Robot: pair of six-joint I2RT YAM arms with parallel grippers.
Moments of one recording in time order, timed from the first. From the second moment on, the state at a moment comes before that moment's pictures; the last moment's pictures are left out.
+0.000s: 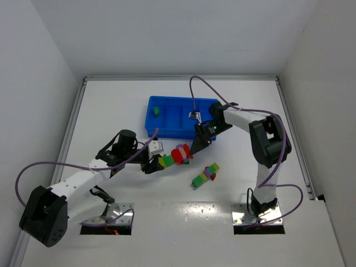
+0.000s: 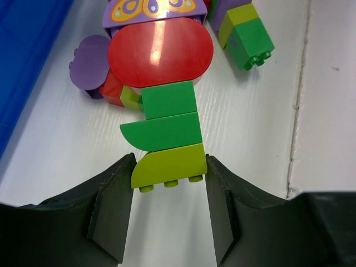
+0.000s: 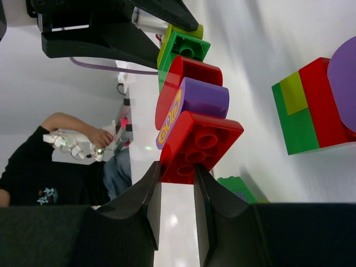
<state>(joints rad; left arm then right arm) -0.45 1.04 0.49 -0.13 0.76 0.44 0.36 1.96 1.27 -0.93 -1.28 -0.41</state>
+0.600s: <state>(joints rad) -0.44 1.08 0.49 -0.30 0.56 0.67 0.32 1.96 1.21 -0.87 -1.24 -0.37</state>
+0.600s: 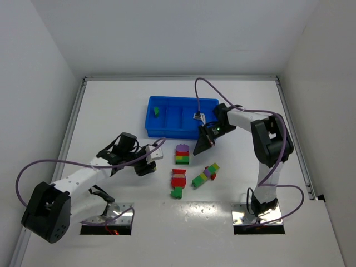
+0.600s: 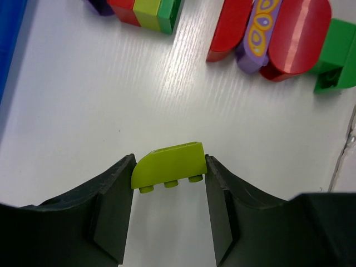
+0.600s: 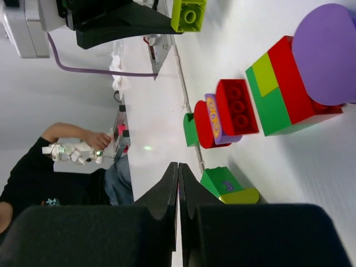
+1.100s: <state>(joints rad) -0.40 1.27 0.86 -0.26 0.55 0.47 0.30 1.75 1.19 -0.78 -1.05 -0.27</state>
